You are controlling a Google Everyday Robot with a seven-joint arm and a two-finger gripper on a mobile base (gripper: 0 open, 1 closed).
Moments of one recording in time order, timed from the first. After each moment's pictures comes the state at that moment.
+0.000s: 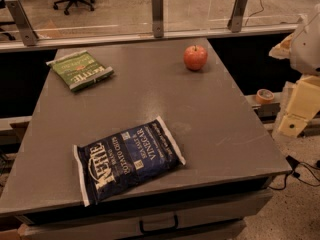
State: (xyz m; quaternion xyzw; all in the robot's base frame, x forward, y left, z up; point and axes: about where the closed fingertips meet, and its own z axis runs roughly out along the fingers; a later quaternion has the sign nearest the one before) arm 0.438 -0.217 0.976 -0.60 0.78 -0.03 0.16
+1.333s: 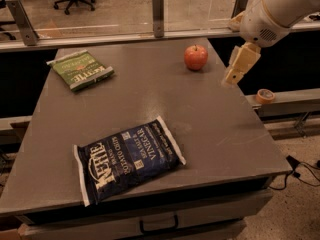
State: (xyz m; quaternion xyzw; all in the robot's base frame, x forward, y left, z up) arm 0.613 -0.179 0.957 -0.62 0.73 0.00 0.29
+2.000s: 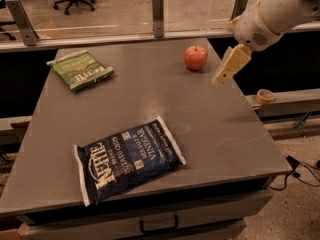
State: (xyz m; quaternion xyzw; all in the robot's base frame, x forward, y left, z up) arm 0.634 -0.168 0.944 -0.59 0.74 0.04 0.33
